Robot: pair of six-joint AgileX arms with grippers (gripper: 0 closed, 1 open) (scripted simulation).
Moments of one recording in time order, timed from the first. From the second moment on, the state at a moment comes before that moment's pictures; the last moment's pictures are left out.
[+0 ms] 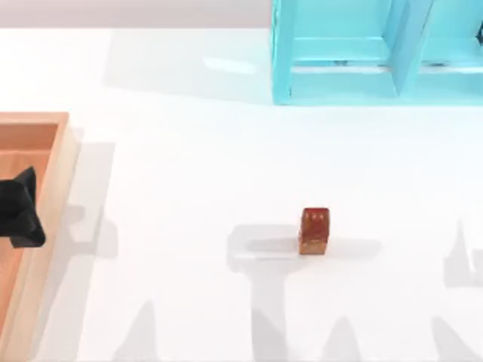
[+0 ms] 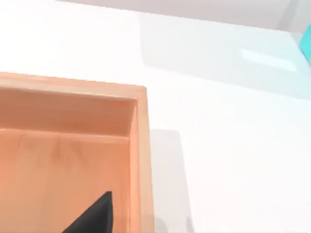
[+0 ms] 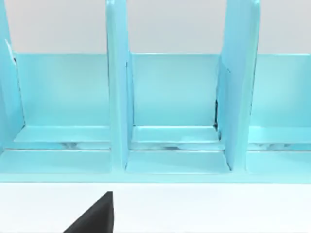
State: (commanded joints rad) left arm -0.11 0.49 0.42 -0.32 0.04 -0.17; right arm 0.00 0.00 0.00 0.00 0.00 0.00
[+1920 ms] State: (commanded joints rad) left arm -0.87 2.47 2.45 -1.55 0.01 -0.84; right arm 0.00 0.00 0.00 0.00 0.00 0.00
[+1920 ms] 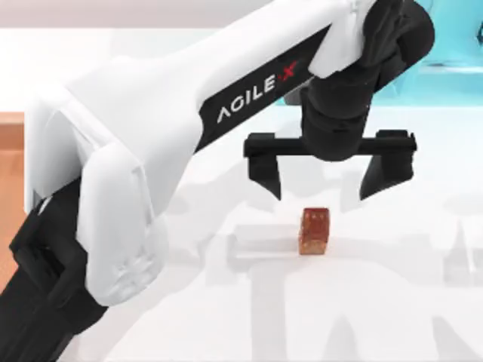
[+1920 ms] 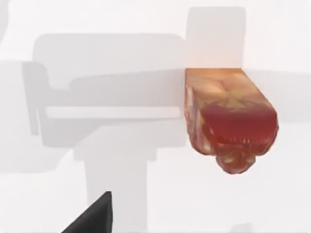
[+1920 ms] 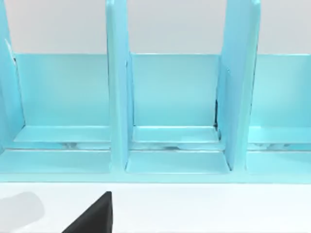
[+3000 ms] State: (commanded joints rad) left arm -0.87 2.46 2.04 -1.15 0.01 -0.83; right arm 0.00 0.00 0.00 0.00 0.00 0.00
